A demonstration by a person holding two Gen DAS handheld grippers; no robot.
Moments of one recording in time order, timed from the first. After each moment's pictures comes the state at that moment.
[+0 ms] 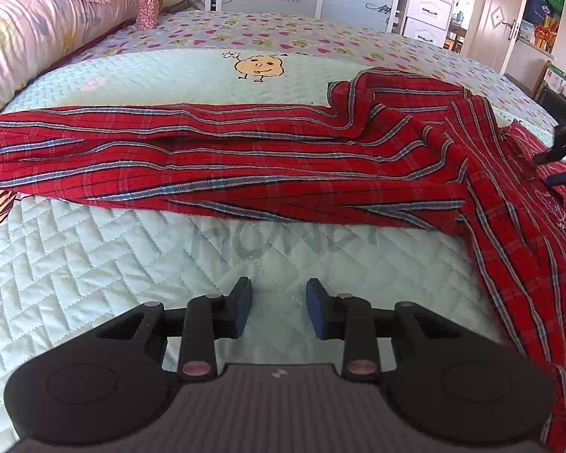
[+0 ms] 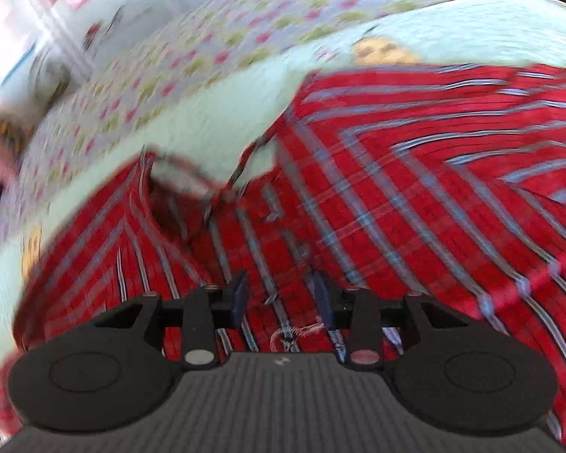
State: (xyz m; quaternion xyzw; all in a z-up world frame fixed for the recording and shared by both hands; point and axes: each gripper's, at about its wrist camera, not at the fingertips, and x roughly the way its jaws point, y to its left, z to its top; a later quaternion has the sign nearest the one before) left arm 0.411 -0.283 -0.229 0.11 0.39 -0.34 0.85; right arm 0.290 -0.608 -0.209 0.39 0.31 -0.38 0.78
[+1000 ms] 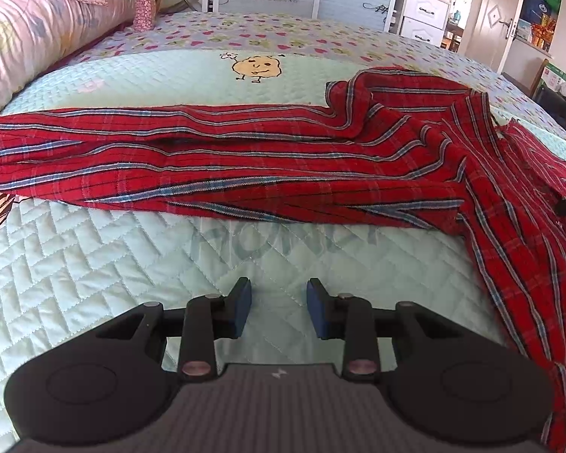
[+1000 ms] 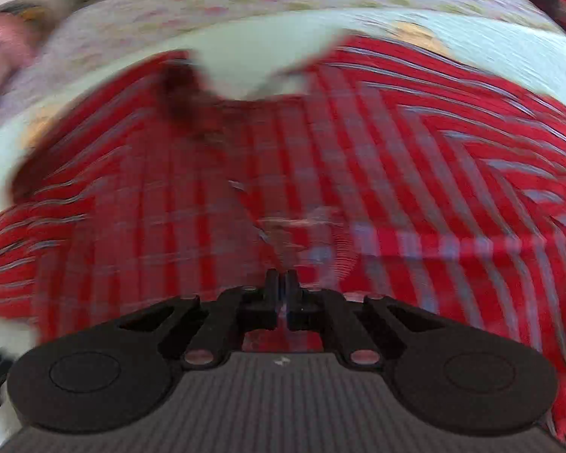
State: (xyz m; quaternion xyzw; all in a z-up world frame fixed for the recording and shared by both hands) left arm 0.411 -0.283 -0.229 0.11 0.39 -0.34 0.85; right arm 0.280 -0.580 -0.190 0.28 0.42 -0.37 0.78
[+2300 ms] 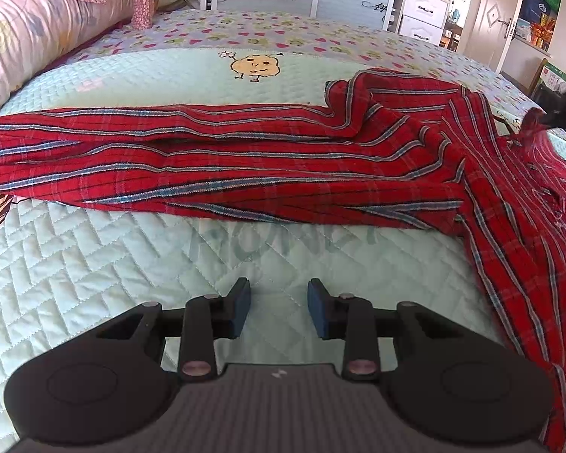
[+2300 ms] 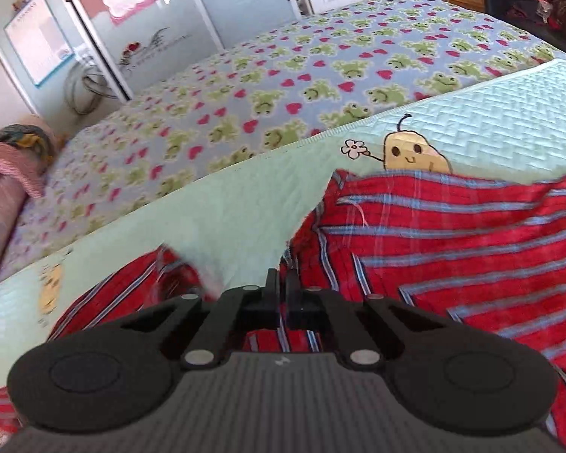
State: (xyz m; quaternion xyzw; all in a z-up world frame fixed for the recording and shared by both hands) left arm 0.414 -0.284 -0.226 0.11 0.40 -0.35 0.84; right arm 0.289 -0.667 -0.153 0.32 0.29 -0.33 0.84
